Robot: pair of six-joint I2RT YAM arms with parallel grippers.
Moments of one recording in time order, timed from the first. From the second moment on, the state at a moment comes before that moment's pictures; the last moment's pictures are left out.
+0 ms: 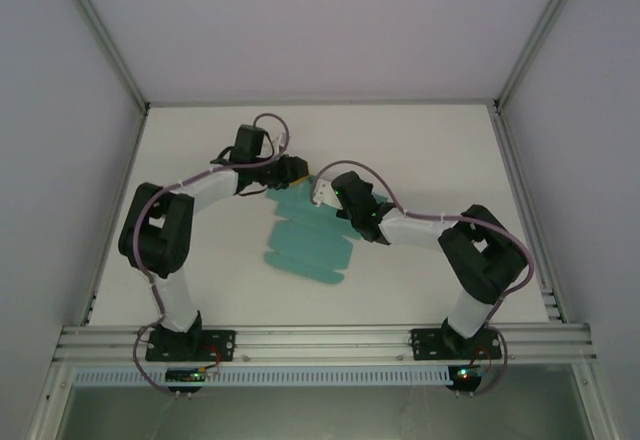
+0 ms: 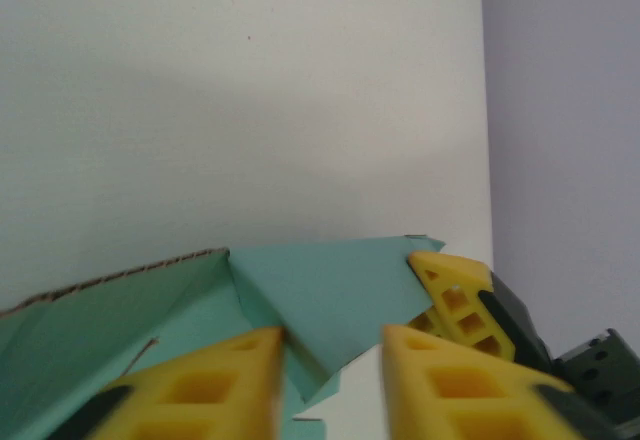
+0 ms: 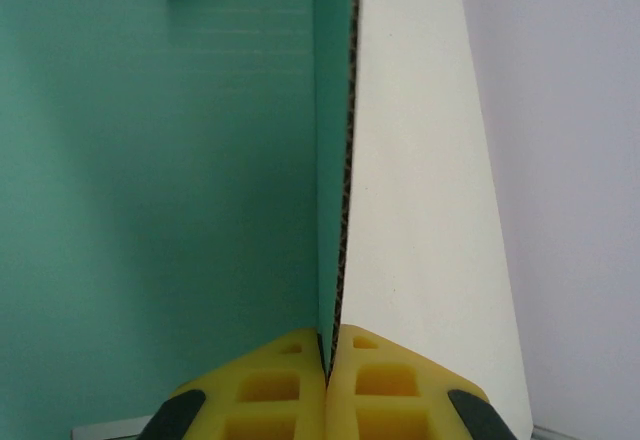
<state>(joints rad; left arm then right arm) -0.39 1.82 1.18 -0.10 0.70 -0.71 0.75 1.69 0.89 0.14 0.47 -0.83</state>
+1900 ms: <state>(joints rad) -0.30 1.65 0.67 0.44 0.88 -0.42 0.56 1.53 0.86 0.01 0.09 -0.51</state>
